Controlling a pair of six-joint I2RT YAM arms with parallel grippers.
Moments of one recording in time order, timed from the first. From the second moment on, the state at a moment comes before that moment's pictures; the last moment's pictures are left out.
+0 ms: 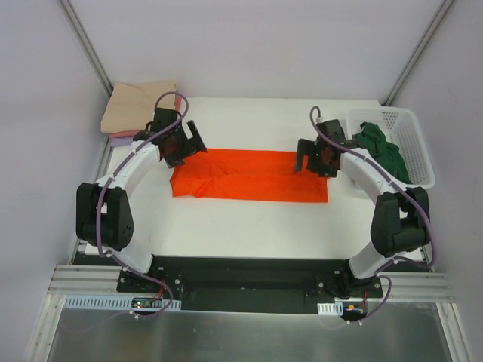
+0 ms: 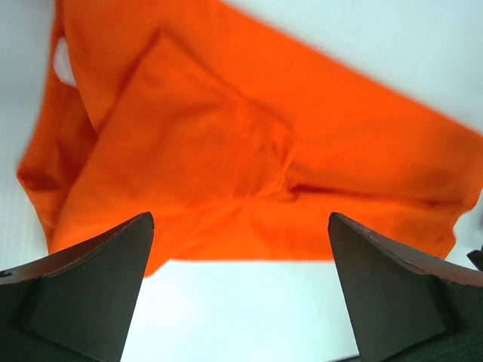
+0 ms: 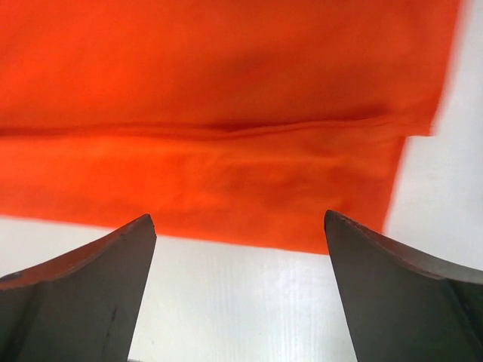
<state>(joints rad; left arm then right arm) -0.18 1.62 1.28 -0.55 0.13 -0.66 0.24 1.61 1.20 -0.63 -0.03 0.37</state>
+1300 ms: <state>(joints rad) -0.19 2.22 1.76 -0.56 0.18 -0.68 0.68 1.29 0.61 -0.41 -0.27 0.59</state>
